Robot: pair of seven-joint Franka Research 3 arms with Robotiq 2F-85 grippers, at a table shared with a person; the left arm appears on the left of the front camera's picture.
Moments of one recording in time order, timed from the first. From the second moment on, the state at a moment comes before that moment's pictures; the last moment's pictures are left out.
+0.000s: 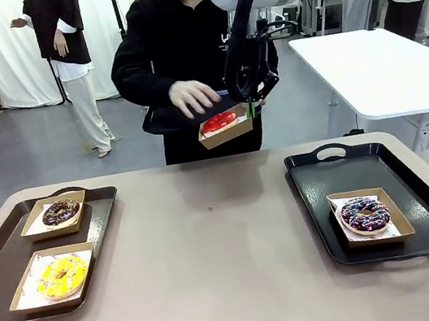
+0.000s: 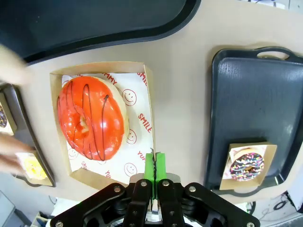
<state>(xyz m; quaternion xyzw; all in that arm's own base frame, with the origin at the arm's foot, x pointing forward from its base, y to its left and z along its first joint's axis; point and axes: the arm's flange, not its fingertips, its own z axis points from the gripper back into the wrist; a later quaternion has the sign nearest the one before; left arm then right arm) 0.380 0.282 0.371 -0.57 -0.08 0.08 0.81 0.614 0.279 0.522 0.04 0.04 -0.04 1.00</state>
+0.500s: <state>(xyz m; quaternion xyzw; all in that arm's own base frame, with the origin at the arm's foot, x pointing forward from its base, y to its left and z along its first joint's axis) 0.380 0.282 0.371 -0.57 -0.08 0.08 0.81 0.614 0.279 0.522 0.04 0.04 -0.04 1.00</state>
